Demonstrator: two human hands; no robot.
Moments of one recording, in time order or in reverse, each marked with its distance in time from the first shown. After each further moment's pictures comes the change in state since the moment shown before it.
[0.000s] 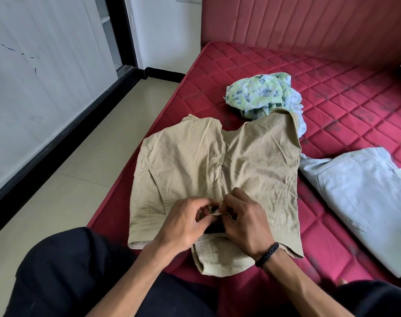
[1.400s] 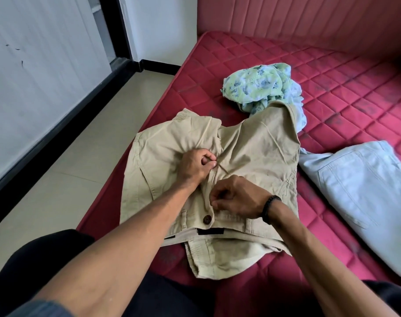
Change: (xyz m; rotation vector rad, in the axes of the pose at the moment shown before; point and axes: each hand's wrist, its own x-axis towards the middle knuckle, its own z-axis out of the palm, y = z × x) left_hand 0.162 -0.072 0.037 -0.007 0.256 -0.062; right_hand 0.072 0.025 -0.019 0.170 -0.611 0.006
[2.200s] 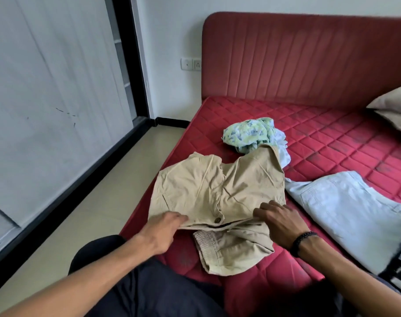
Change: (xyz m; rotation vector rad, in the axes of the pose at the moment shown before) left_hand -0.165 0.051 -0.164 0.881 -0.448 0.217; right_hand -0.117 -0.011 -0.017 -0.871 0.336 0.106
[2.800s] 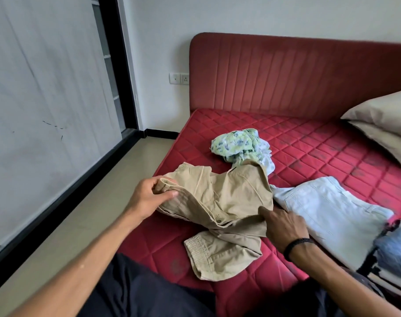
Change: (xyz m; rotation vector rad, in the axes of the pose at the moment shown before) left_hand 0.030 -0.017 -0.074 -1.113 0.476 -0.087; right_hand -0.023 -0.001 -0.028 -0.088 -0.064 0.369
